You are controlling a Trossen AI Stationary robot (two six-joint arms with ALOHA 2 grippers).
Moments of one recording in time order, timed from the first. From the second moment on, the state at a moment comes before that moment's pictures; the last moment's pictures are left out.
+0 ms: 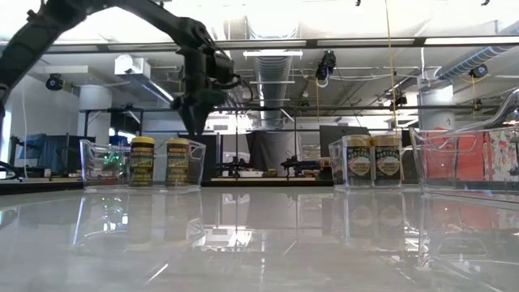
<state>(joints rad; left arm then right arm) 0.77 1.99 1.87 -1.31 -0.10 0.05 0.44 1.52 1.92 -1.40 0.47 0.50</state>
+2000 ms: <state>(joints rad) 0.67 1.86 1.82 -1.34 -0.01 -0.02 0.44 1.52 1.92 -1.46 0.47 0.47</state>
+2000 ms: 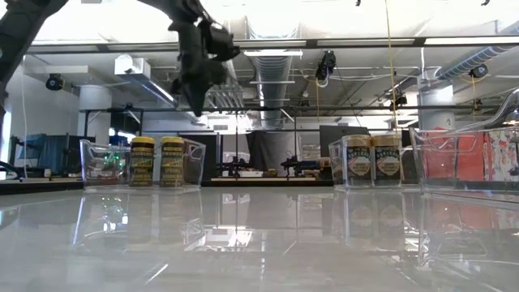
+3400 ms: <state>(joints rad) 0.72 2.03 1.88 -1.29 -0.14 -0.34 0.43 1.52 1.92 -1.46 0.47 0.45</state>
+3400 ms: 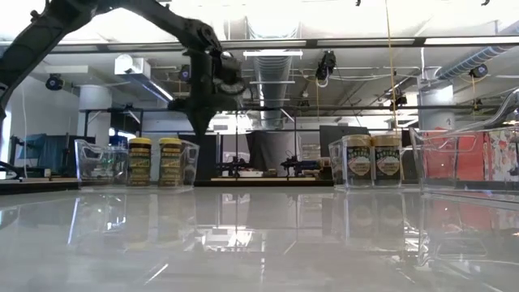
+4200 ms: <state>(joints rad) -0.02 1.07 1.16 -0.52 -0.10 -0.32 0.39 1.44 1.47 -0.40 0.43 -0.07</state>
